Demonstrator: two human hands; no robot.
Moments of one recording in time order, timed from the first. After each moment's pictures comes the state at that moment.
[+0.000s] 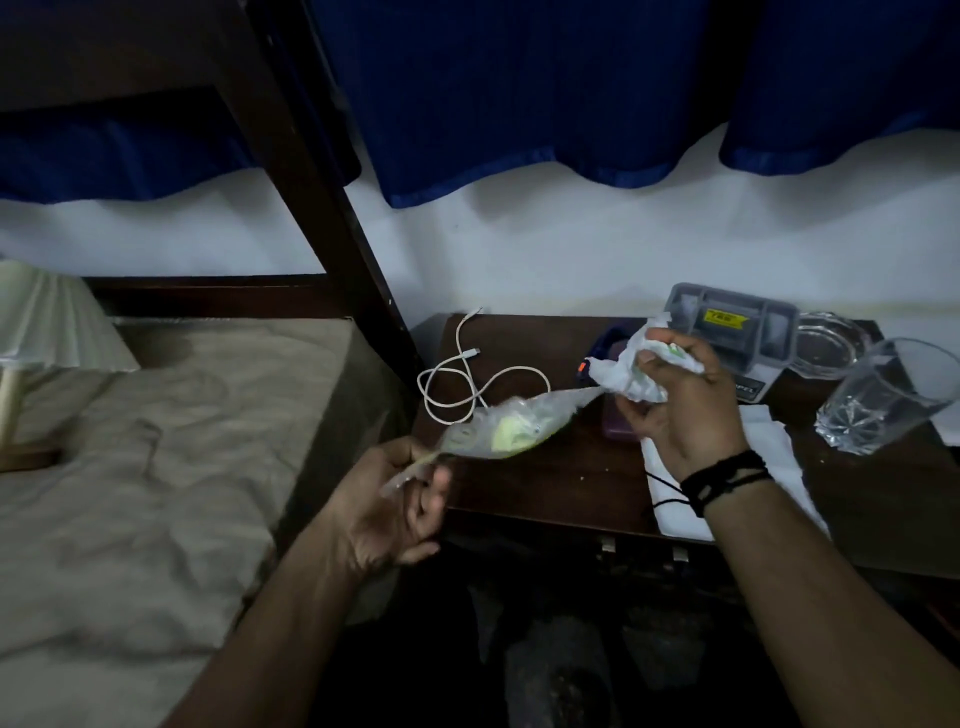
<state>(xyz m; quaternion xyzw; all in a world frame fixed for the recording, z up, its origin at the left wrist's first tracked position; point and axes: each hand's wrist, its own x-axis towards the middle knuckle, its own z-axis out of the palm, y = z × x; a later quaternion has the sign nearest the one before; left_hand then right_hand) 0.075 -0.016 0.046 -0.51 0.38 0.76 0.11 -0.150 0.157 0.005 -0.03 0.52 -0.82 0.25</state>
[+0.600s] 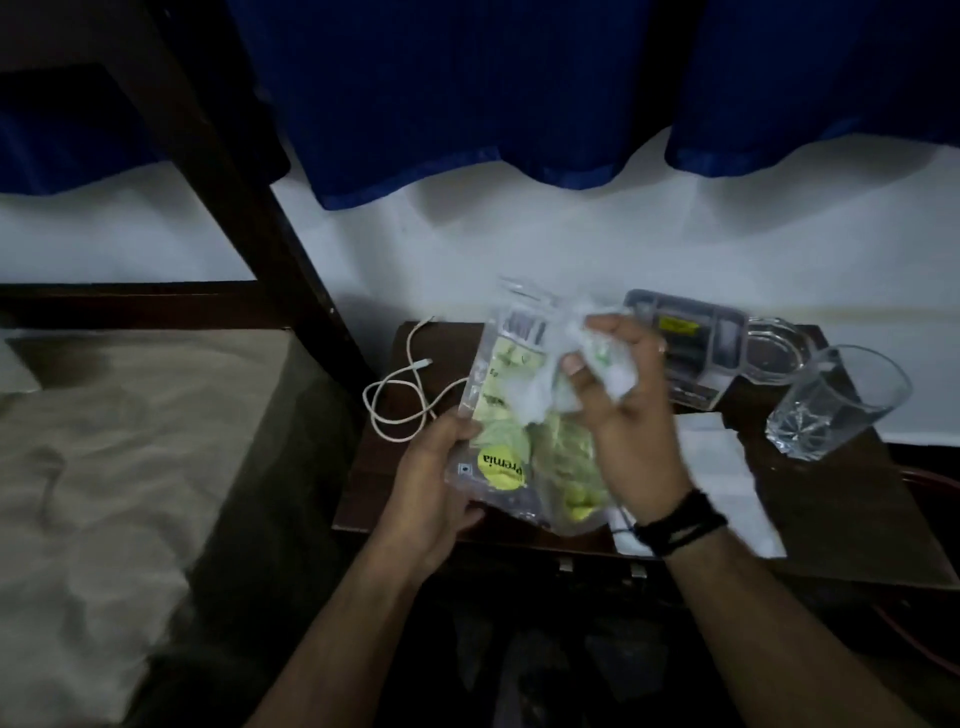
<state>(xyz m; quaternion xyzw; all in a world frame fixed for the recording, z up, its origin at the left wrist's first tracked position) -0.001 0.047 0.023 -0.37 0.51 0.77 -0.11 -0.127 0.163 0.024 -0.29 0.64 -0.70 0.09</state>
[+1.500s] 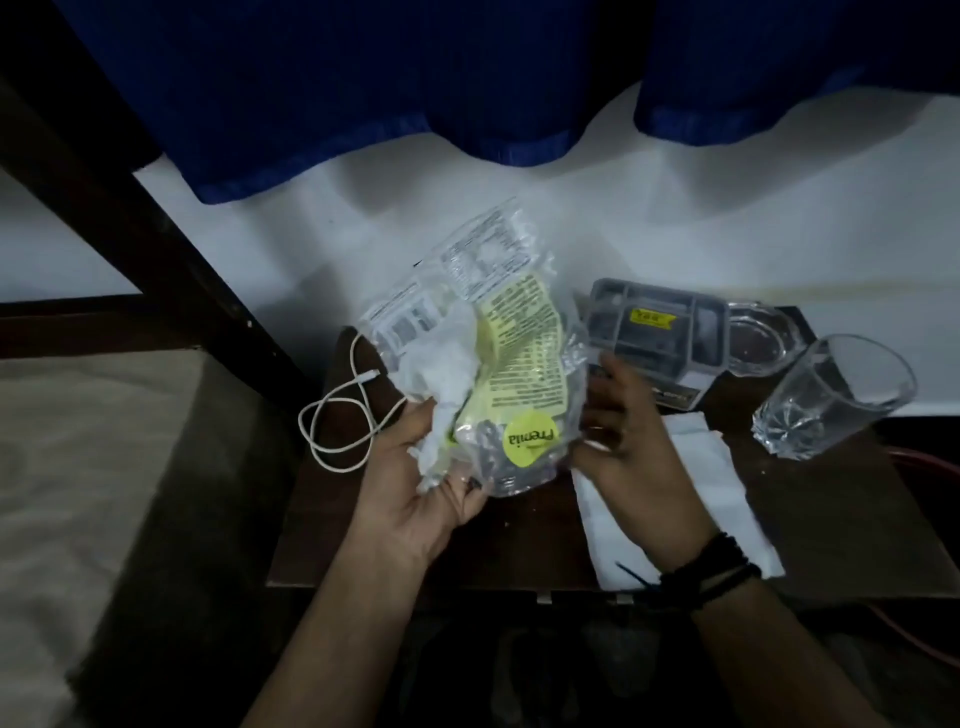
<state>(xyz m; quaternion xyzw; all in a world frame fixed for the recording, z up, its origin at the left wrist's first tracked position) -0.060 0.032 0.015 -0.34 0.22 0.91 -0.07 -0.163 0.187 -0.032 -0.21 0.69 -0.66 0.22</state>
